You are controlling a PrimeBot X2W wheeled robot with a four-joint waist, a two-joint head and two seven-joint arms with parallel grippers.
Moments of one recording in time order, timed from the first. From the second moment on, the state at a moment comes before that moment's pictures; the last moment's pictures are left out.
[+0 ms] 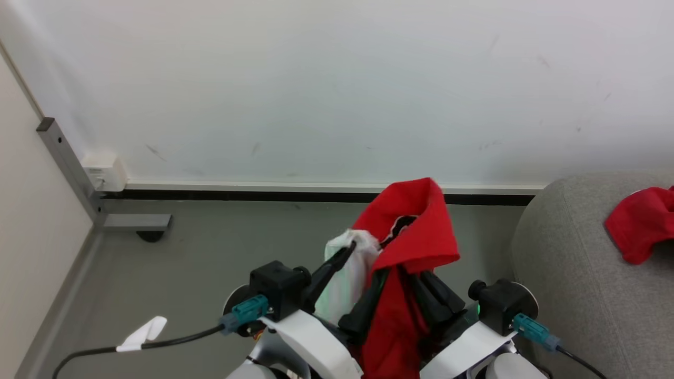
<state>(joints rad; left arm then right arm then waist) -0.31 0.19 -0.64 -0.09 -0.50 0.09 0.05 -0.37 -0.05 0.59 0.36 0.47 0.13 -0.26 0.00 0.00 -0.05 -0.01</state>
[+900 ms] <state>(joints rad) -0.31 0.18 -0.66 0.03 -0.49 0.08 -0.05 -0.35 -0.15 0.25 0.21 0.34 0.13 -0.26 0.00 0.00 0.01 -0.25</state>
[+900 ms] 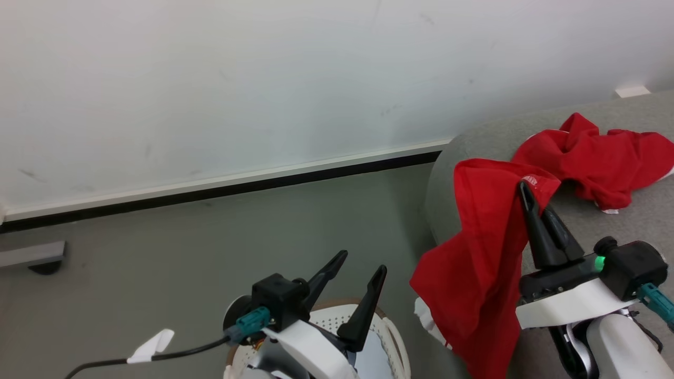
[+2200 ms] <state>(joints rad) -0.50 0.18 -0.69 0.02 -0.45 0.03 -0.04 -1.09 -0.32 -0.27 0.24 0.33 0.13 0.03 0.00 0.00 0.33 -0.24</state>
